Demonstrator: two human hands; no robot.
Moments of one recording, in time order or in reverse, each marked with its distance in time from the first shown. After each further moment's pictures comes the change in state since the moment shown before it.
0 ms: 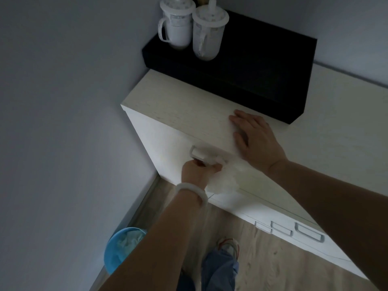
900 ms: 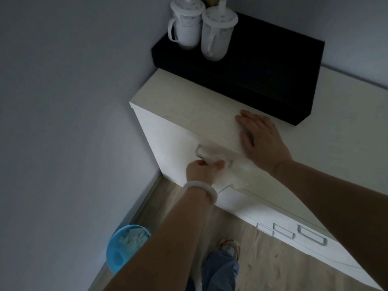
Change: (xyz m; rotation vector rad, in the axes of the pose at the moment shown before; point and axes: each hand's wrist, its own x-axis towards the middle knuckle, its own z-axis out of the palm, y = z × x) left_hand -0.008 0.003 0.002 -0.077 0.065 -0.046; right_hand 0.002 0.001 0.003 -0.022 -0.002 -0.005
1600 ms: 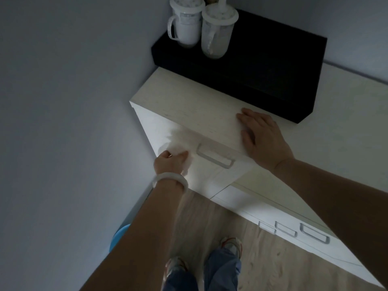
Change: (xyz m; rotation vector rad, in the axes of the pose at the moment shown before) left_hand 0.026 0.012 -0.059 -0.195 0.252 0.089; right_hand 0.000 -0.002 0.000 0.019 0.017 -0.010
